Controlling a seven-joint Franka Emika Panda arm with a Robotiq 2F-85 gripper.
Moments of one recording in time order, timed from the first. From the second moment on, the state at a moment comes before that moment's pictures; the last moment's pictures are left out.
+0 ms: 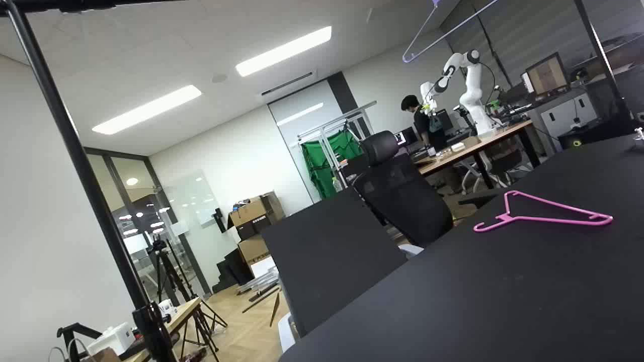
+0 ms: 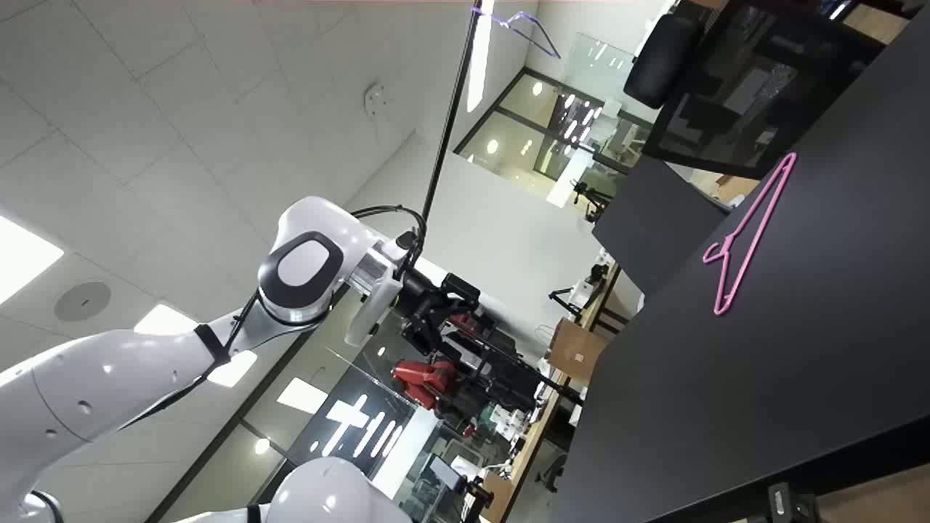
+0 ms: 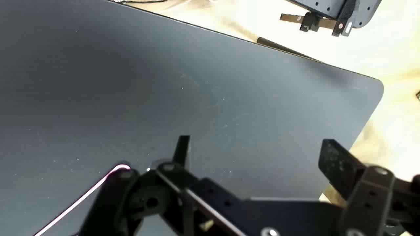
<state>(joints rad) 0.01 -0.87 -0.34 -2.74 0.03 1.93 -0.53</state>
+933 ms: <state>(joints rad) 0.01 -0.86 -0.34 -2.73 0.01 2.00 -0.55</state>
